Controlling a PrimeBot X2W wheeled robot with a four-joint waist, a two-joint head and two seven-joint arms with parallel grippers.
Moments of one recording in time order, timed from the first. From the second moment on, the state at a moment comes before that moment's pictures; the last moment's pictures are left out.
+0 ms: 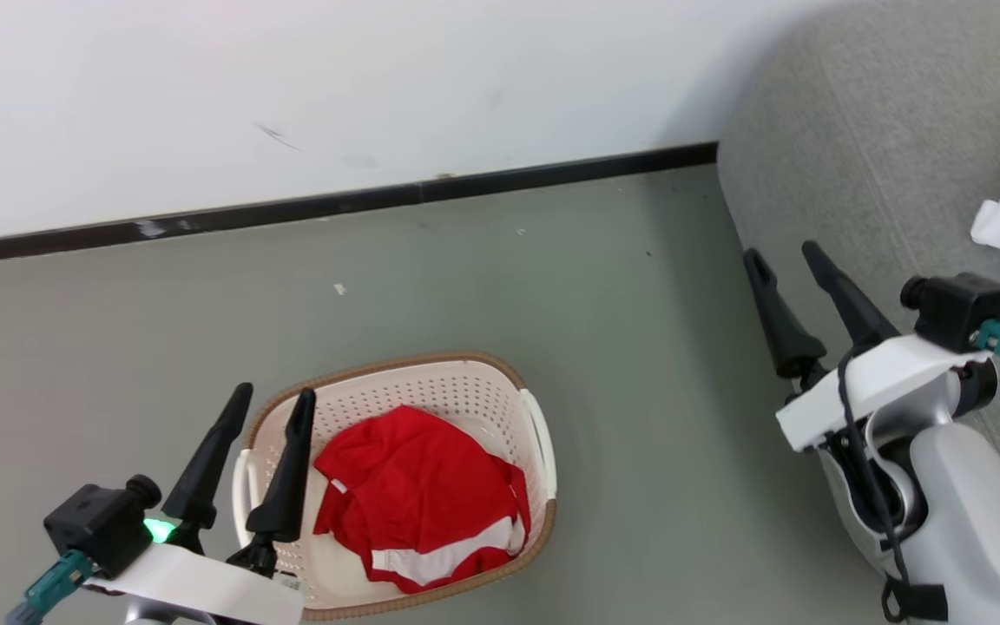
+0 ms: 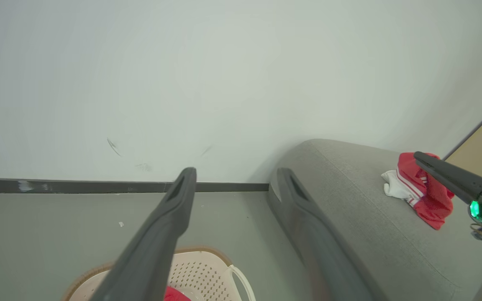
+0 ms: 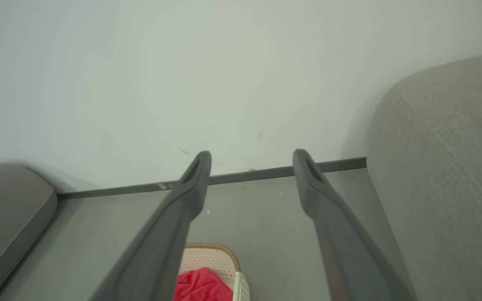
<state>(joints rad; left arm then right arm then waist) -0.10 0.27 -0.35 -0.08 -0.74 0.02 -0.25 -0.39 -0.11 0.12 0.23 0.40 0.12 -0.09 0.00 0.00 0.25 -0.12</state>
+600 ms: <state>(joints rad) -0.01 0.23 -0.27 -0.04 -0.67 0.01 -0.25 -0.19 -0.17 0.24 0.32 0.19 0.12 -0.20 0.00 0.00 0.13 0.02</state>
